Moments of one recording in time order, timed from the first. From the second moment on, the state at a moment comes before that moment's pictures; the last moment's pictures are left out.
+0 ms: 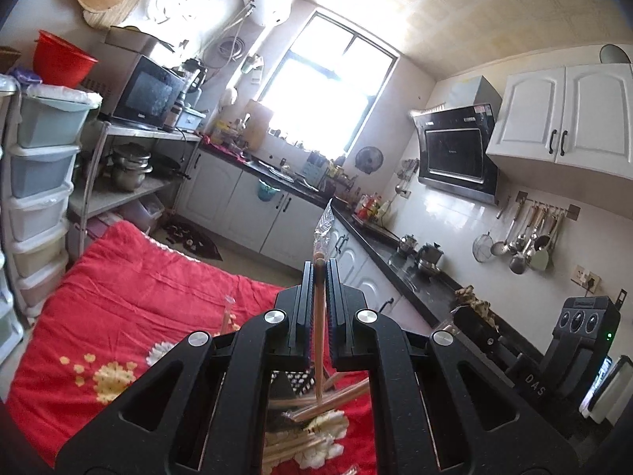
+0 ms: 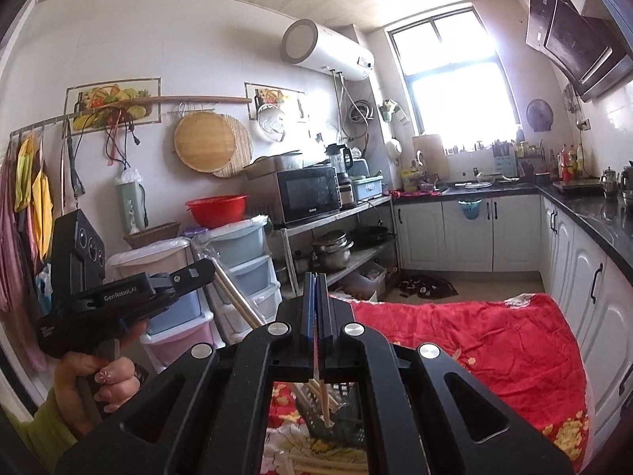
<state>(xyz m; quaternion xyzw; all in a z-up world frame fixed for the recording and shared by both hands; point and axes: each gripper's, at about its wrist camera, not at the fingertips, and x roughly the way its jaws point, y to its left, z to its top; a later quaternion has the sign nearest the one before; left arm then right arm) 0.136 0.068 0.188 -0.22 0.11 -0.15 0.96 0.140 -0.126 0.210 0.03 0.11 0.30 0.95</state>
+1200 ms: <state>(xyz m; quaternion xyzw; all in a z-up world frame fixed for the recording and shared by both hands) 0.199 0.029 0.165 -0.17 0.11 -0.07 0.98 0.182 -0.144 0.207 0.04 0.12 0.23 0.96</state>
